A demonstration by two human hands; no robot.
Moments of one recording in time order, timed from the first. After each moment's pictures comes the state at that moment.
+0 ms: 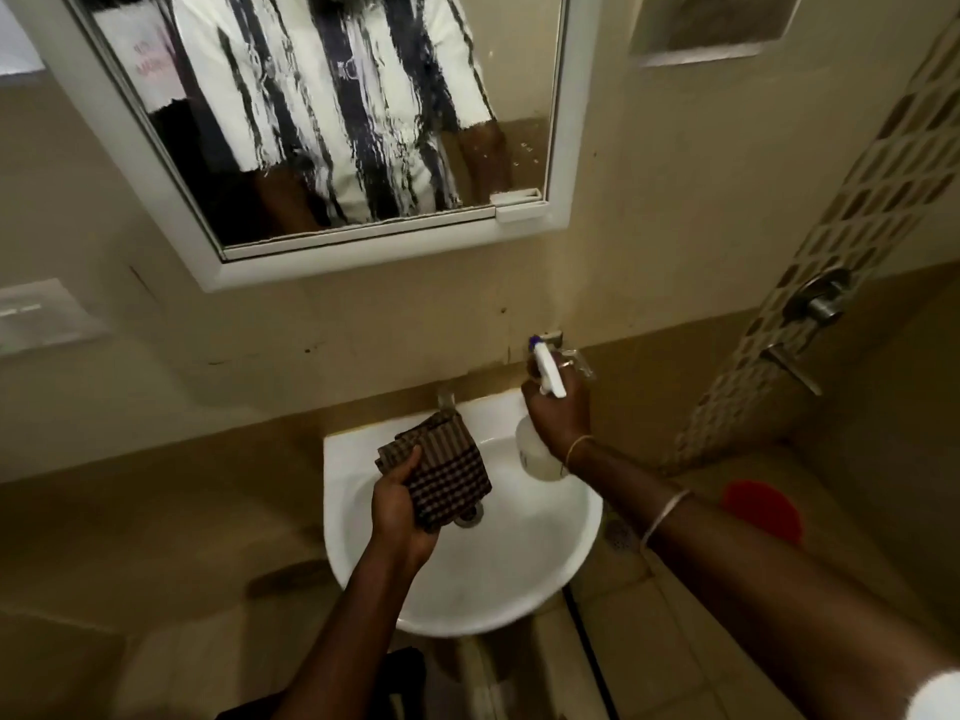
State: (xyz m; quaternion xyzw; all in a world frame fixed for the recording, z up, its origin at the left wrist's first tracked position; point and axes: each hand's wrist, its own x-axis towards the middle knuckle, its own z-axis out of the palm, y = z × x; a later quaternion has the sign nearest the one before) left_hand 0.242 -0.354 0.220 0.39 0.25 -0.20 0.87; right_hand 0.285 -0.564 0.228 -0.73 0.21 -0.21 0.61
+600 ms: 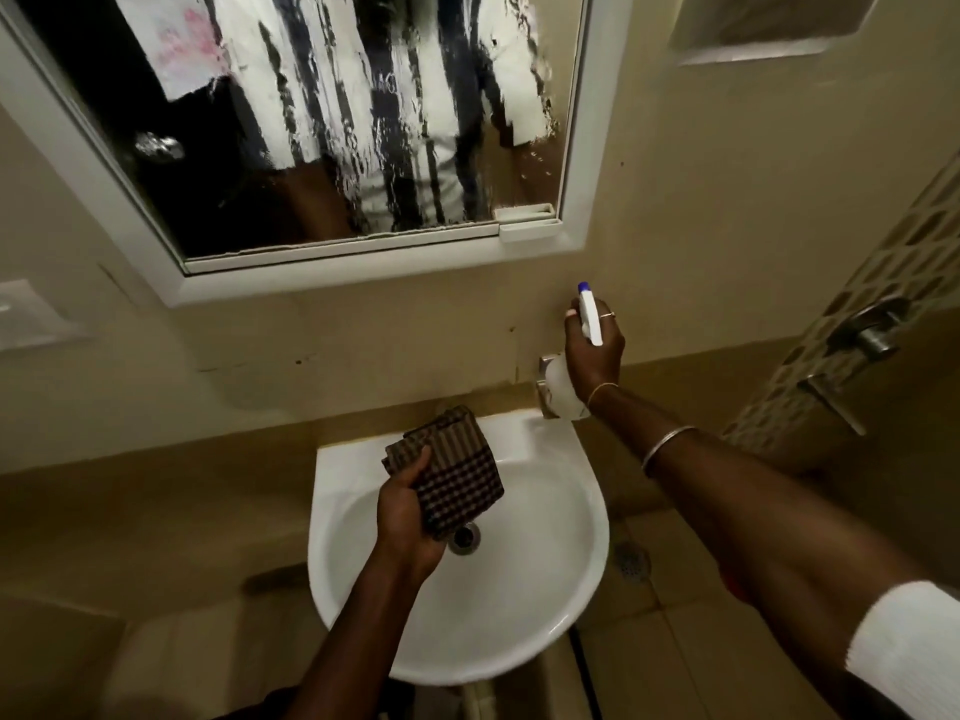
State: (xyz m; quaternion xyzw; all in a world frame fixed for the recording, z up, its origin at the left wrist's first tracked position) left_hand 0.274 -0.394 0.228 0.36 0.25 -0.19 0.88; right_hand 0.406 -0.646 0.233 -0.72 0.20 -0.31 0.59
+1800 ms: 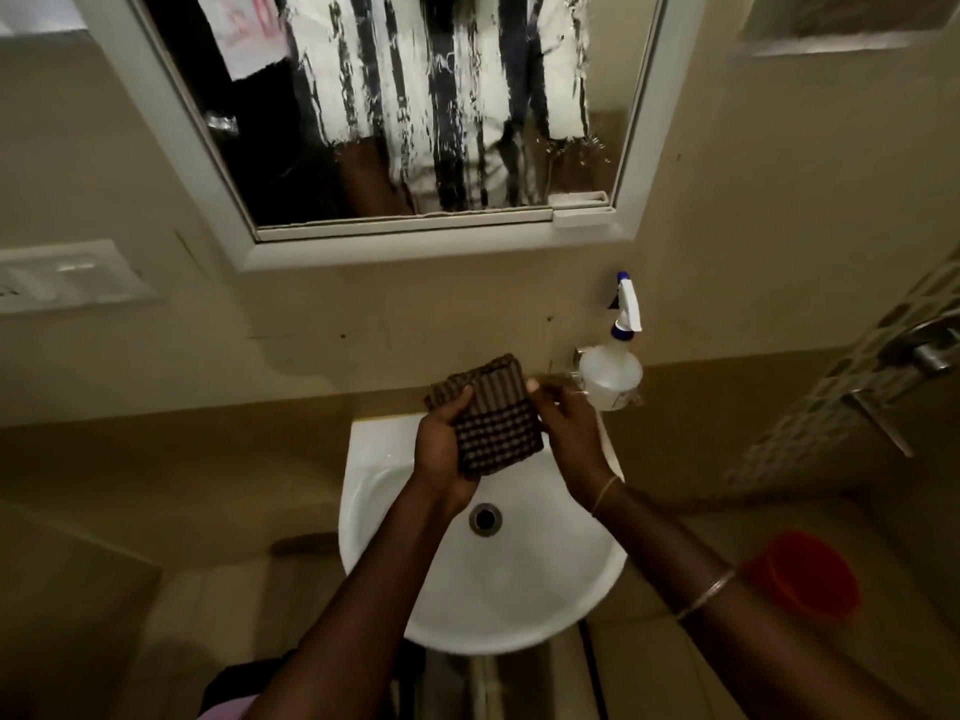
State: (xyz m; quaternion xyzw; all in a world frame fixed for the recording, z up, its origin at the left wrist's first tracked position) left_hand 0.288 -0.403 0.274 0.41 0.19 -0.19 0.87; right_hand 0.295 -0.548 0.229 -0.67 0.12 -0.08 0.73
